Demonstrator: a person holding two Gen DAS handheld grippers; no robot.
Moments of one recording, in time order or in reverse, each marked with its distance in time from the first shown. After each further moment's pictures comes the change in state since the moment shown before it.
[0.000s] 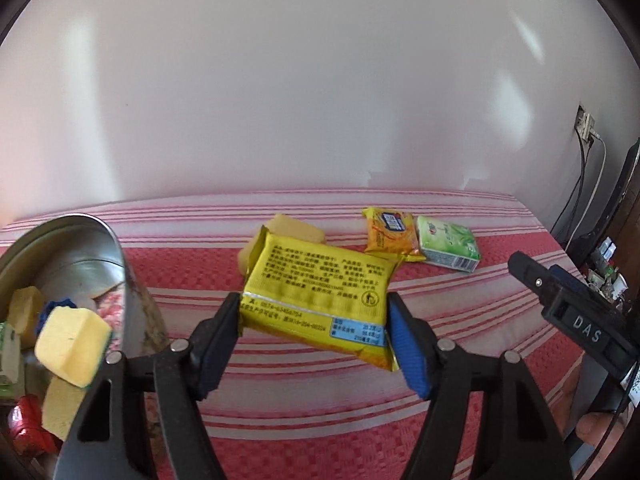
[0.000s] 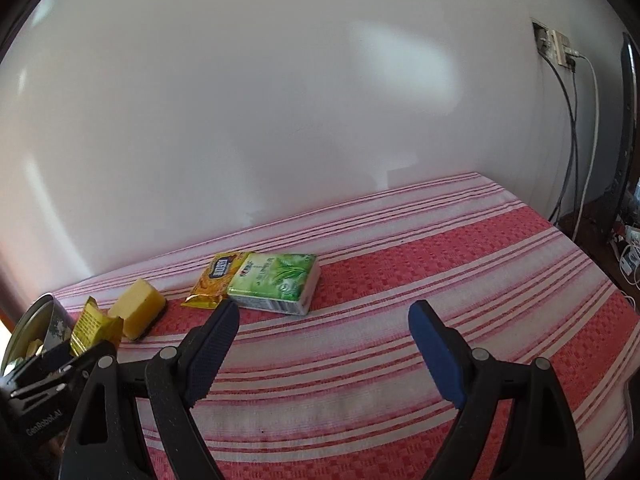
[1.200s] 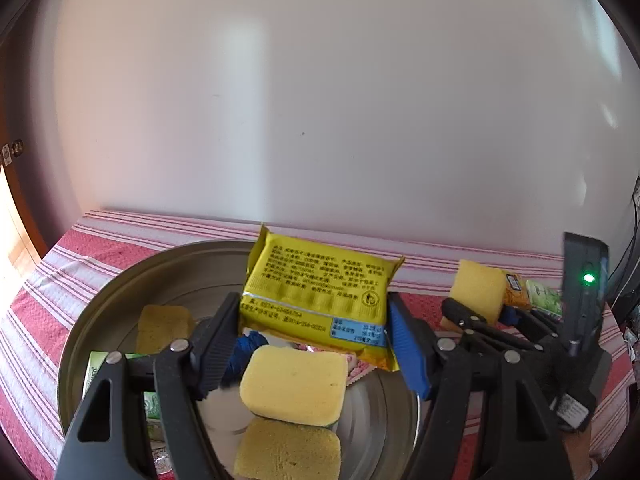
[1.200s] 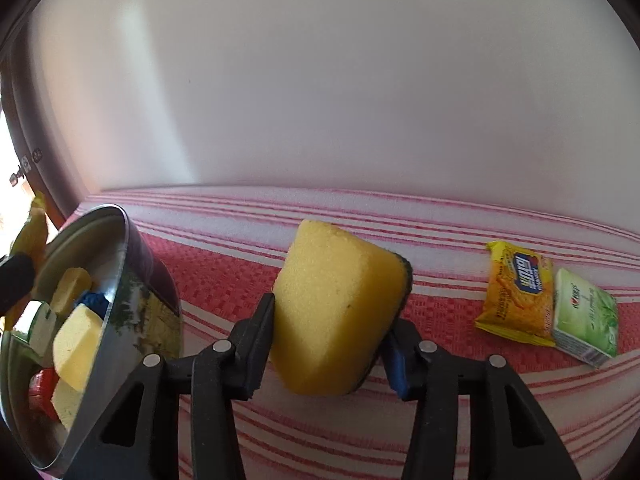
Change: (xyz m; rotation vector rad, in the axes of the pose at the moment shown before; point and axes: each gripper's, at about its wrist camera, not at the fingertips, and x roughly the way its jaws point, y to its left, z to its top) left arm -0.050 0.141 0.021 -0.153 -0.079 0.202; right arm 0.078 0.197 -0.014 -0.292 0.185 0.284
